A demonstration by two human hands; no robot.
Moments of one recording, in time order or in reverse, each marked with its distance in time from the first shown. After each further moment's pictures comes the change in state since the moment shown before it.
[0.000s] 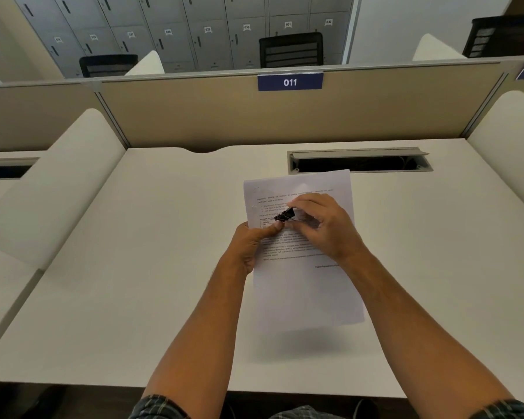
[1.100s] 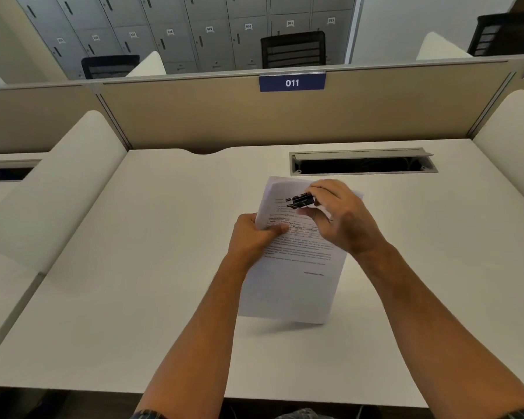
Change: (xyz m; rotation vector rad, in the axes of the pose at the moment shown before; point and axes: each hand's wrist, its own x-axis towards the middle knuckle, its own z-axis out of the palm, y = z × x) left_hand -0.006 0.018 0.008 0.492 0.106 0.249; right_hand 0.022 0.000 -0.026 -0.182 0.097 -0.186
